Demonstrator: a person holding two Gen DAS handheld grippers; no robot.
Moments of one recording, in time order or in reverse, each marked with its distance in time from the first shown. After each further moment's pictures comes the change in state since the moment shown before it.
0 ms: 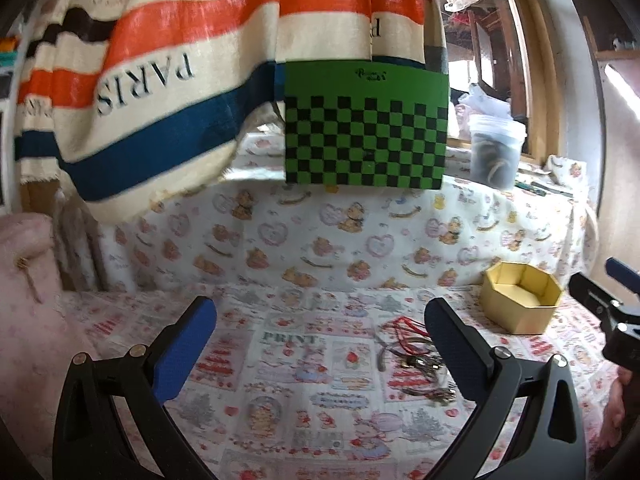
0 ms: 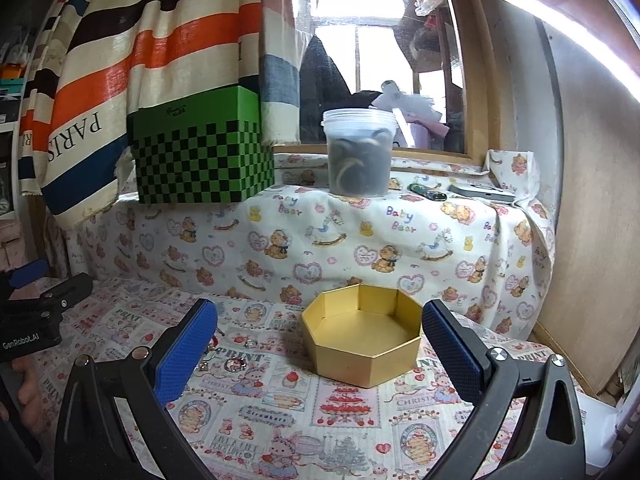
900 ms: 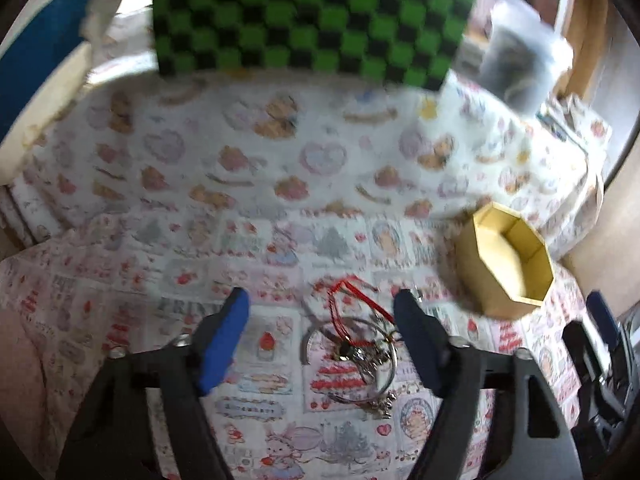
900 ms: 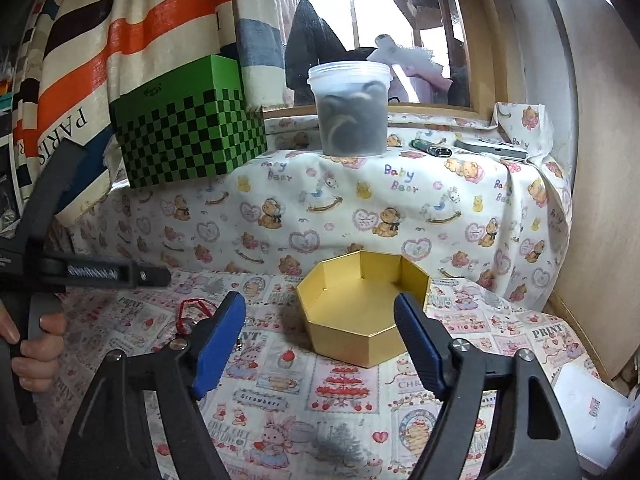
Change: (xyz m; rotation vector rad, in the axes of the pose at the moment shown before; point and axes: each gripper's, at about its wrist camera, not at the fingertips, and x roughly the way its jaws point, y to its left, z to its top) left arm 0.111 -0.049 0.042 0.027 0.537 -0.098; right arm 0.025 -0.021 -0.001 0.071 0.154 0.053
